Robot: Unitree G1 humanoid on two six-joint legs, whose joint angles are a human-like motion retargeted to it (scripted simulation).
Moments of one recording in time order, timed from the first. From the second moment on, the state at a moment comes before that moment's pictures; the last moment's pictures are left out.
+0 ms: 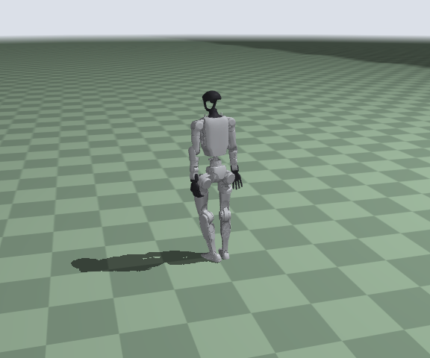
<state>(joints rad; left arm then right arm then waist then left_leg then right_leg) -0.01 0.12 0.31 1.59 0.07 0.06 -0.16 -0.07 -0.15 0.05 1.48 -0.86 0.08 0.27 -0.12 -0.01 -0.06 -0.24 -0.14 0.12 0.22 -0.07 0.12 -0.11 -0.08 -0.51 0.05 -0.13 -0.04</state>
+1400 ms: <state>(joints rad) 0.12 0.13 0.43 1.47 0.14 0.10 -0.23 -0.07 -0.20 0.12 1.52 -0.81 0.06 0.25 0.07 -0.06 -0.02 -0.29 -0.05 0.47 0.21 -0.28 0.08 0.02 -0.22 -1.10 0.20 -0.34 0.02</state>
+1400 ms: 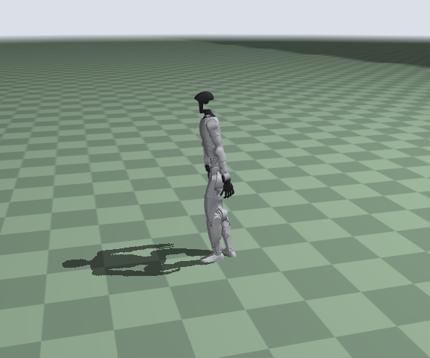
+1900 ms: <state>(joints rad) 0.08 0.02 0.62 1.67 -0.02 0.08 -0.14 -0.12 -0.09 0.14 1.40 -0.82 -0.03 0.35 0.18 -0.11 -0.08 -0.14 0.00 0.97 0.08 -0.03 0.05 0.17 -0.14 -1.52 0.13 -0.33 0.12</state>
